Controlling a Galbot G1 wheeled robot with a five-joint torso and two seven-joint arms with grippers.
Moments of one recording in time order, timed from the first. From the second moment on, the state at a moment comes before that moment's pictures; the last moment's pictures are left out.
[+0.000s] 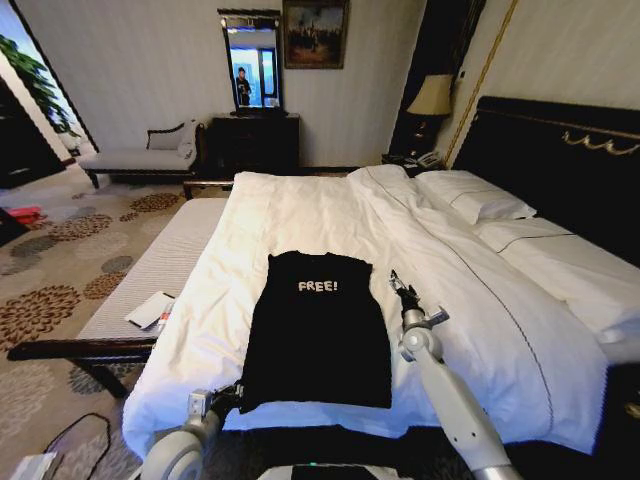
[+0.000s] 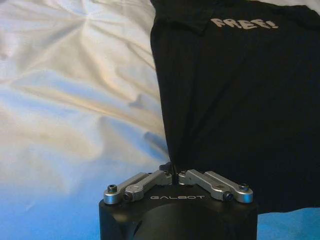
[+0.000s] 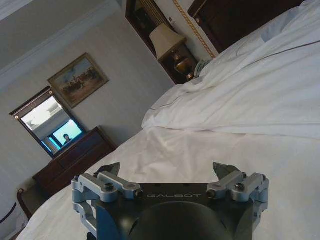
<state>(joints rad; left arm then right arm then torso) 1.70 -0.88 -0.31 -2.11 -0.68 0.35 -0.34 -0.99 1.19 0.42 1.50 1.04 0.14 0.21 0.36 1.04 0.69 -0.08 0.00</state>
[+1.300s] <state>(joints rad) 1.31 -1.15 -0.73 -2.39 -1.04 0.36 -0.40 -0.62 0.99 0.12 1.23 1.32 -0.13 0.22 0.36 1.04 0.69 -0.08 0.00</state>
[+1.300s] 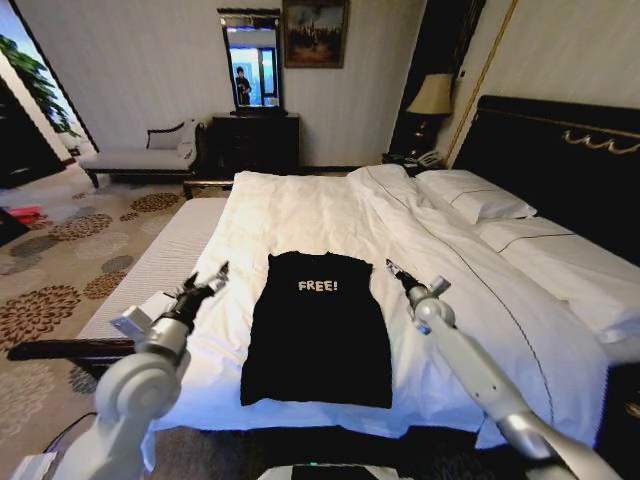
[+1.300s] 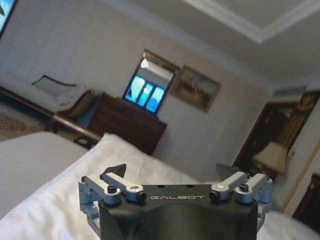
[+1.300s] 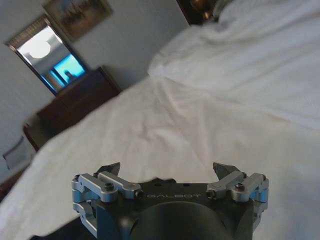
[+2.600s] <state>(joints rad) 1.33 -1.18 -0.75 -2.41 -1.00 0.36 -0.43 -0.31 1.24 0.02 0.71 1.24 -0.18 0.06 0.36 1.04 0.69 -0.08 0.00</state>
